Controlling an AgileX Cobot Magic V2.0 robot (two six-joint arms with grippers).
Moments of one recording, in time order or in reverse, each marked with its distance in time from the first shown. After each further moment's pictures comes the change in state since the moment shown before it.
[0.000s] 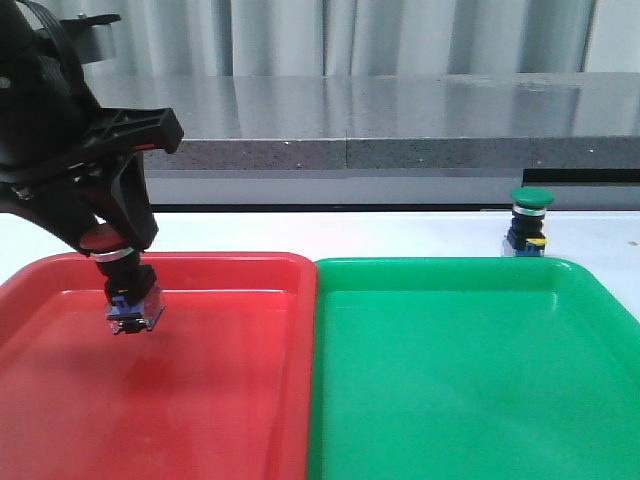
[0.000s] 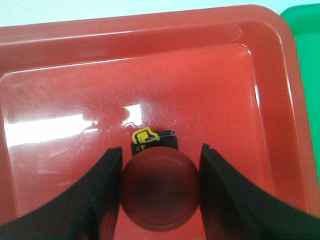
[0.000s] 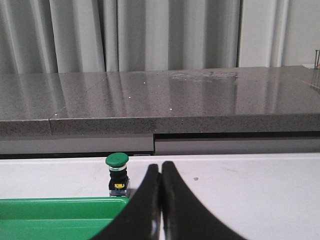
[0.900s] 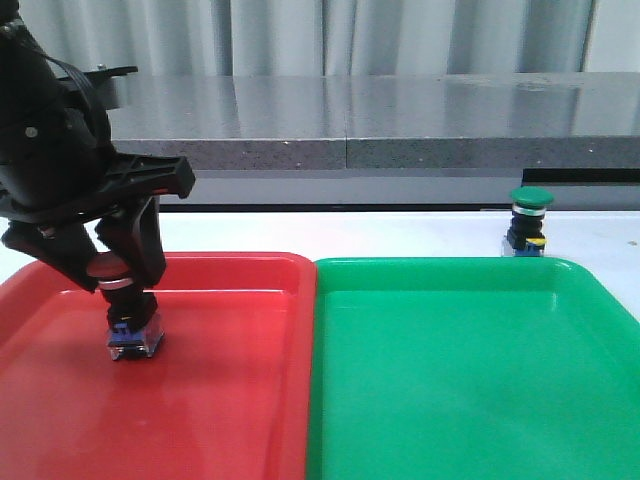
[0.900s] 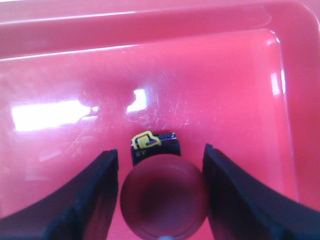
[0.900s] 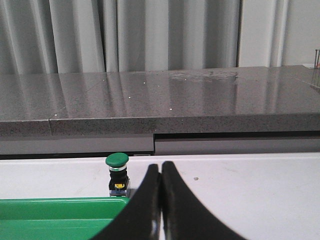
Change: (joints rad) left arm 0.000 0.089 -0.002 -0.008 -0.025 0.002; right arm 0.000 0.000 0.000 0.000 -0.001 0.003
